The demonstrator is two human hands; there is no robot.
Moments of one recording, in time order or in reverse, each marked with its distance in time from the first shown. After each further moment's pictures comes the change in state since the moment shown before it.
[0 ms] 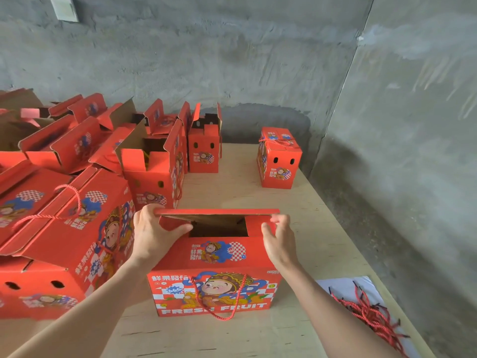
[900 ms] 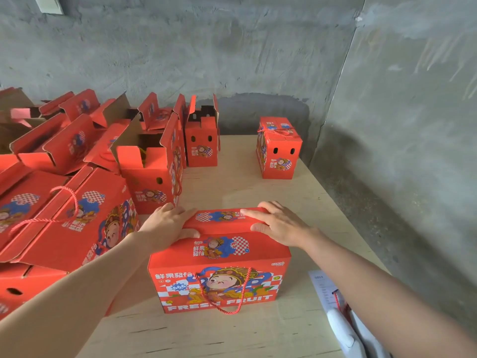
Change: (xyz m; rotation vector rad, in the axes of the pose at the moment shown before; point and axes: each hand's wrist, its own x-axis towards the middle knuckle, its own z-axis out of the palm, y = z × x) left_hand 0.043 0.007 0.002 0.942 -0.697 0.534; right_hand 0.048 -0.001 -0.026 -0.803 -0.679 -0.508
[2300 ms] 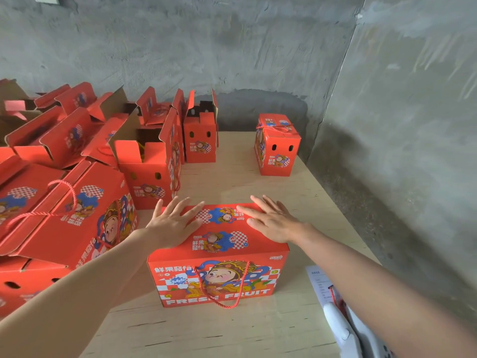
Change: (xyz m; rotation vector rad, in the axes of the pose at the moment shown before) left_hand 0.001 0.012 0.016 -0.167 -0.027 -0.066; right_hand 0.009 -0.002 0.014 0.131 -0.121 0.049
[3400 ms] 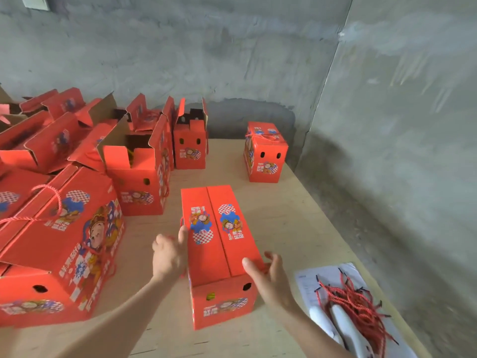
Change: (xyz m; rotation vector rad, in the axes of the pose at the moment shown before) left_hand -0.026 0.068 0.033 -1.055 0.370 -0.667; right_hand -0.095 -0.070 0.066 1.066 0.485 0.506
